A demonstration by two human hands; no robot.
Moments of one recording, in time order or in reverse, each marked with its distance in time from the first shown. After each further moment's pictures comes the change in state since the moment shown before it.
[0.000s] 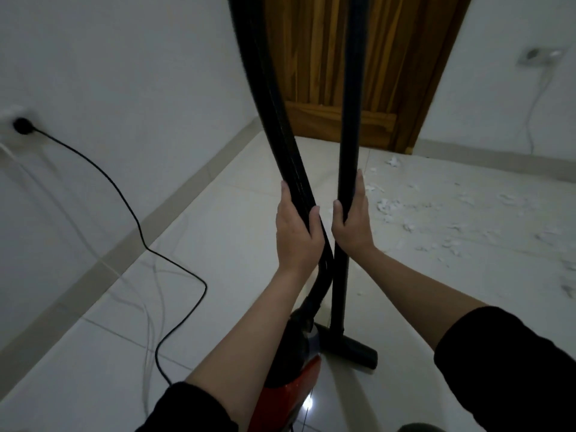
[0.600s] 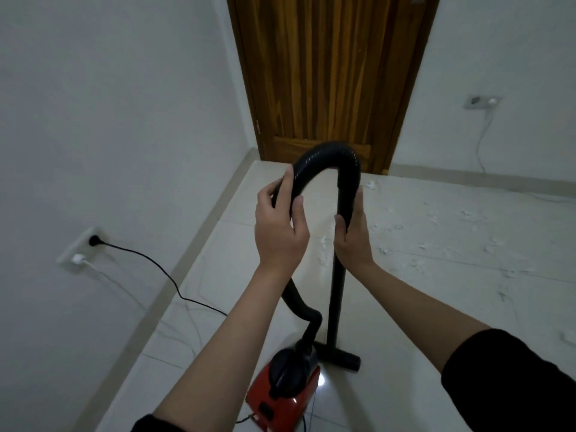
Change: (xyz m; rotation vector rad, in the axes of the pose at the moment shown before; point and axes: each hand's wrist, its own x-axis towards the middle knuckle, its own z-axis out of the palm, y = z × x) left_hand 0.199 0.304 -0.101 0.198 -0.025 0.252; right_hand 0.161 -0.229 -0.154 0.037 0.002 0.144
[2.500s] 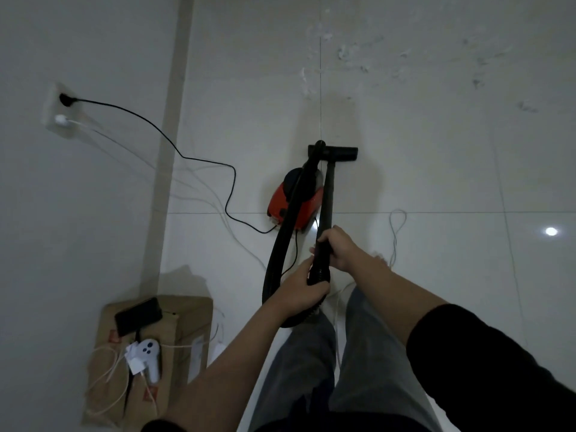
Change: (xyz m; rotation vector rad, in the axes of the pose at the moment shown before) left_hand -0.374 0.033 -0.272 -0.184 -1.418 -1.047; right_hand -0.451 -0.103 0.034 0.657 -0.136 1.556
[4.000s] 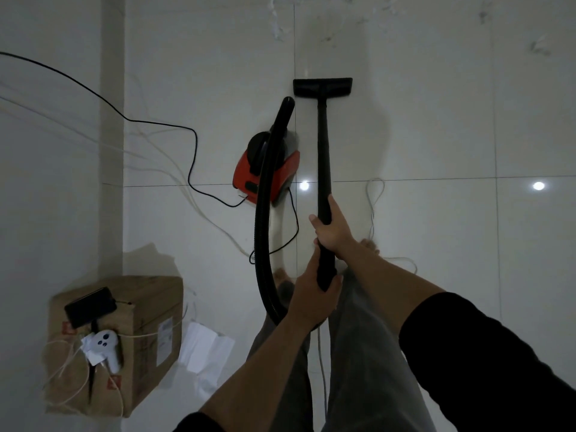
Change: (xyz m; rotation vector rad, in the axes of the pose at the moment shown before) left_hand 0.104 -0.014 0.129 -0.073 0.216 0.178; right_hand 0.083 0.014 -0.104 -0.388 0.120 -0.214
